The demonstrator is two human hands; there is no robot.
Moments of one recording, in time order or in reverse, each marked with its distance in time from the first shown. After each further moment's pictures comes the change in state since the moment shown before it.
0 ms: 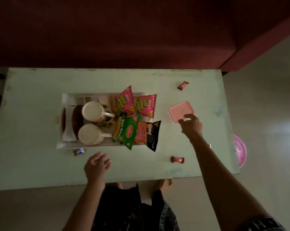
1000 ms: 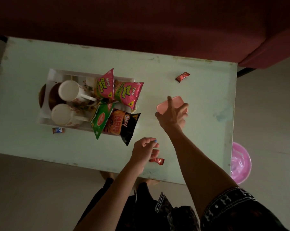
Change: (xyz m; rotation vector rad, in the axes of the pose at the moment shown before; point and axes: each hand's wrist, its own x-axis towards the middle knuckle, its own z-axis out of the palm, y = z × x) left_hand -0.095 -0.078 0.205 0.312 -0.369 -0.108; right_hand 0.066 0.012 0.018 -0.442 -0.132 -0.196
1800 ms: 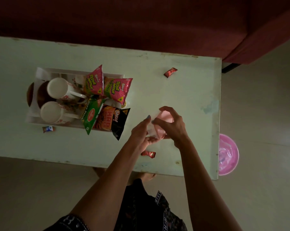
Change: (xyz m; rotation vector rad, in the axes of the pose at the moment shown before) left_hand 0.018 0.024 0.025 -0.370 -0.109 -0.213; right_hand -0.054 0.059 -0.045 0.678 -0.277 -0.061
